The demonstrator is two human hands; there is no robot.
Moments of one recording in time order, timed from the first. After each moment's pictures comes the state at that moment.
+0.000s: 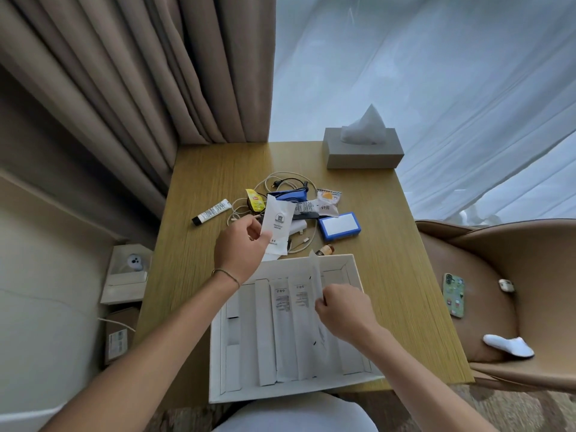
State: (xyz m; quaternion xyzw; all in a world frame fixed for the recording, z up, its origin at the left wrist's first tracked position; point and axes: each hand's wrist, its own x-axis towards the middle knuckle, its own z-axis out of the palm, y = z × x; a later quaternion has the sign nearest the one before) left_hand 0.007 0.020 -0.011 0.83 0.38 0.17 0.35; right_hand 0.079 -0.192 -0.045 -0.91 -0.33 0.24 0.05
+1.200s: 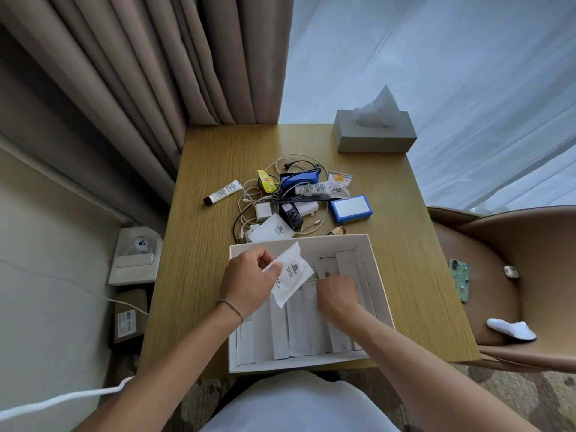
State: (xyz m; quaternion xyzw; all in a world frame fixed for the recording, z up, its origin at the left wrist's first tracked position) left_hand -0.070 -0.019 -0.034 0.82 0.39 0.08 0.41; right_hand 0.055 -0.161 -0.120 -0.86 -0.40 0.23 -0.22
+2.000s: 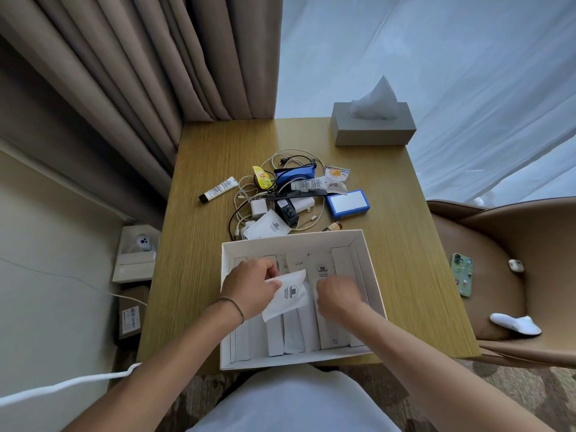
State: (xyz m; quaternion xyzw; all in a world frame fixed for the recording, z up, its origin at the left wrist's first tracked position) left_hand -0.065 -0.028 -0.048 0.88 0.33 -0.08 0.32; right_hand 0.062 -0.177 -0.104 -0.83 -0.44 0.27 -0.20
